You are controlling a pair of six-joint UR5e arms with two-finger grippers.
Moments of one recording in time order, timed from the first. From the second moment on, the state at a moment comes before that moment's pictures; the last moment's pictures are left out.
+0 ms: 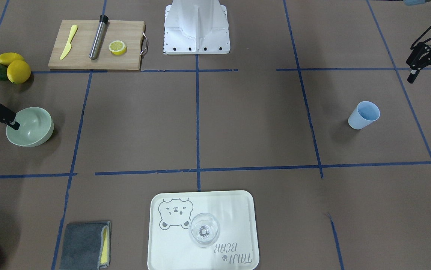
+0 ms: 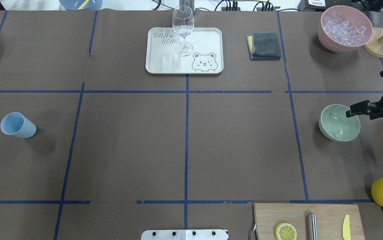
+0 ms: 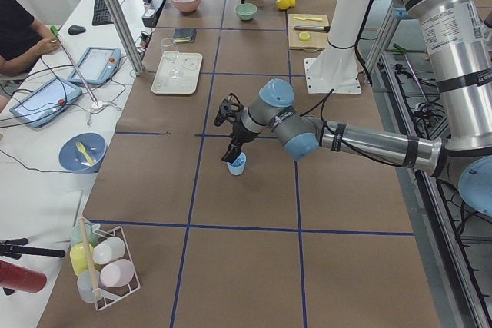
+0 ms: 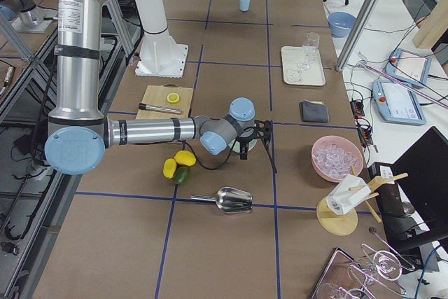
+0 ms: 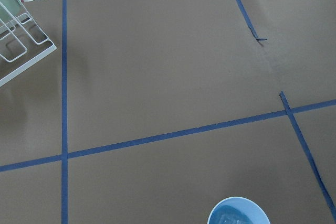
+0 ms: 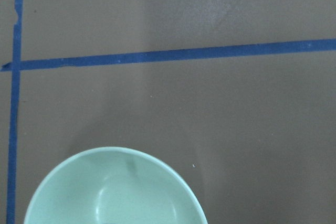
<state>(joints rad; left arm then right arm) -1.16 -1.23 -2.04 -2.32 -2.00 -0.64 1.04 -1.67 1.64 -0.87 2.25 0.87</state>
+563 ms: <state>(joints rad) -1.13 -1.23 -2.04 -2.34 -1.99 -0.67 0.97 -1.68 1.63 -0.86 2.20 0.88</state>
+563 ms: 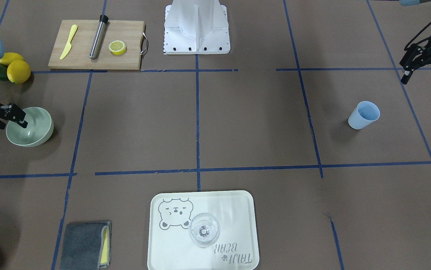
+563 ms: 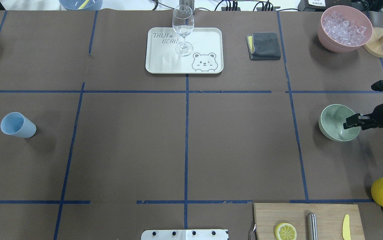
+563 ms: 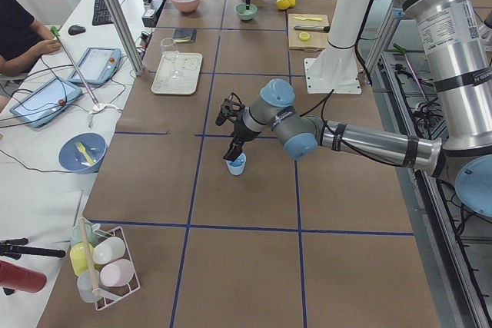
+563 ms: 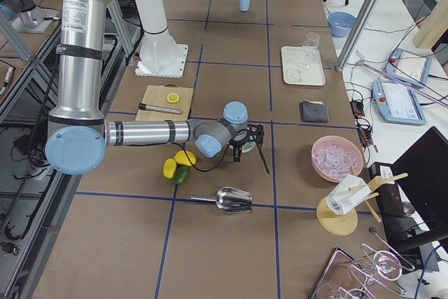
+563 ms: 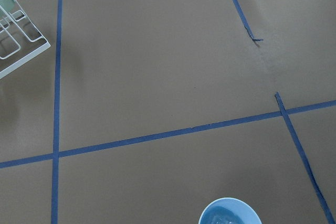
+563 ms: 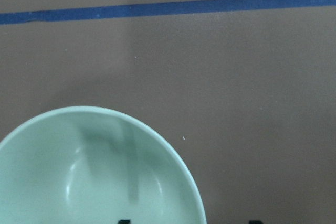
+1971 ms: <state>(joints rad) -0.62 -1.09 -2.04 -2.60 -1.42 -1.12 1.01 -1.45 1.75 -1.04 2.43 1.07</state>
